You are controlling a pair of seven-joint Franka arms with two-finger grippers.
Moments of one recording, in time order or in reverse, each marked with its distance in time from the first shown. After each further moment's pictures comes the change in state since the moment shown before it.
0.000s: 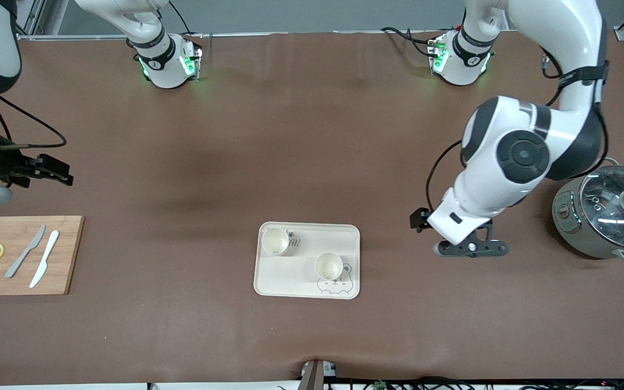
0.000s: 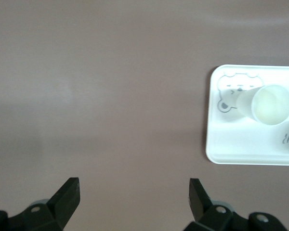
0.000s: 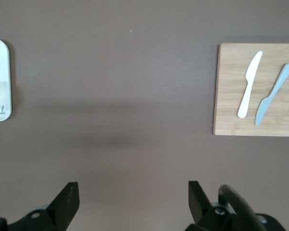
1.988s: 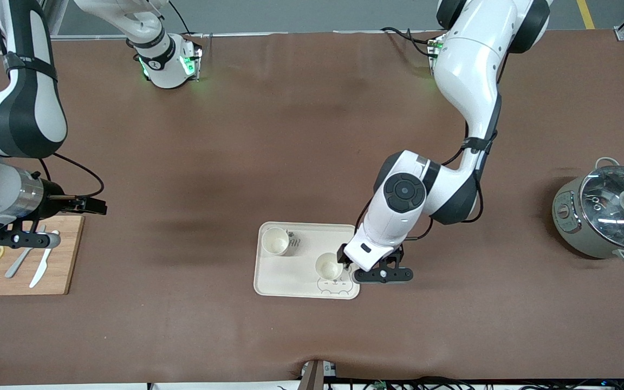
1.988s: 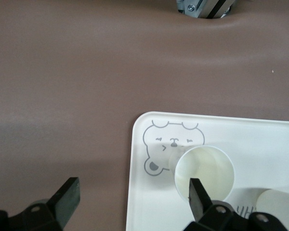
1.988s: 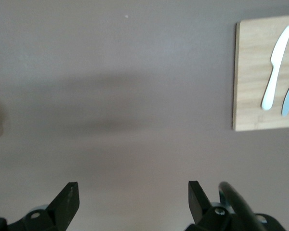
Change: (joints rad) left arm -0.125 0.375 0.000 0.249 0.000 0.325 -0.179; right arm 0.053 0.213 -0.005 0.145 0.009 -0.051 0.167
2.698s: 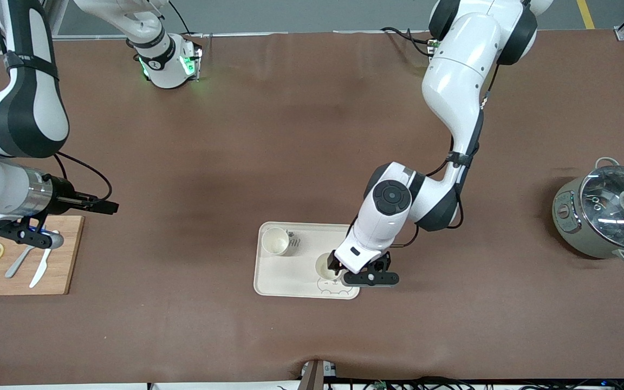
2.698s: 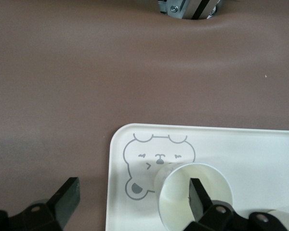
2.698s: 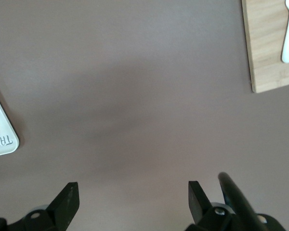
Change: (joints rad) left arm -0.020 0.080 -0.001 0.002 0.000 0.155 0.000; right arm 0.004 0.008 -0.001 0.000 0.067 -0.049 0.202
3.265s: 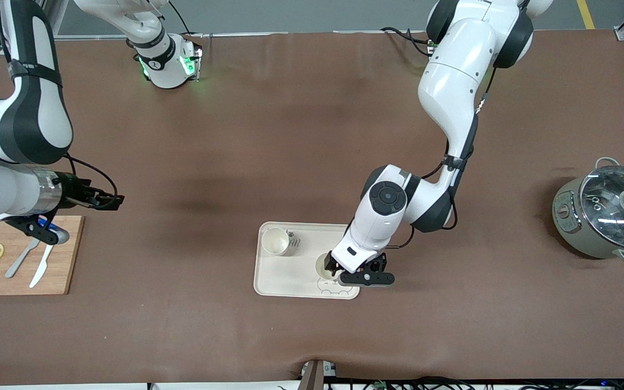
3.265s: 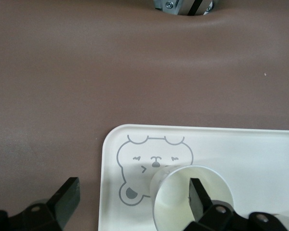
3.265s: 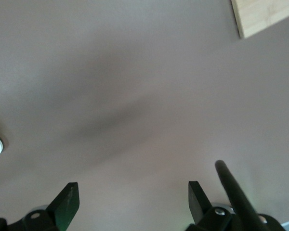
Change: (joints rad) left arm -0.005 0.022 0.000 0.000 0.000 0.036 0.000; right arm 0.012 0.022 0.002 -0.001 0.008 -0.113 0.211
